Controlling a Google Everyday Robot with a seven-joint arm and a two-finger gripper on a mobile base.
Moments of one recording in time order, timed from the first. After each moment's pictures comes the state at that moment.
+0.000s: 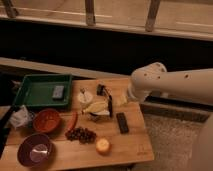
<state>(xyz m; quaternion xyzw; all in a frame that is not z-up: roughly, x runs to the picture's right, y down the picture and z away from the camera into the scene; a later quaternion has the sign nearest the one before) 0.133 0.062 0.740 -0.20 0.09 0.61 0.76</state>
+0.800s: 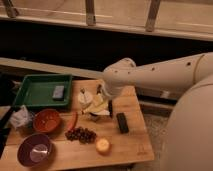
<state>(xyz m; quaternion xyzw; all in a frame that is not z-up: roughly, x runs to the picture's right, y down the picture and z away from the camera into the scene) 0.002 0.054 0.742 -0.25 0.04 0.52 0.82</state>
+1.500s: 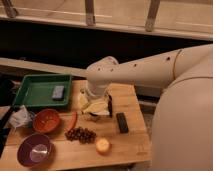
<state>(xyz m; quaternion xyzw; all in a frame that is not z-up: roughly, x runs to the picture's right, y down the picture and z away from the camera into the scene) -0.059 0.057 0.731 -0.28 0.01 0.49 0.83</state>
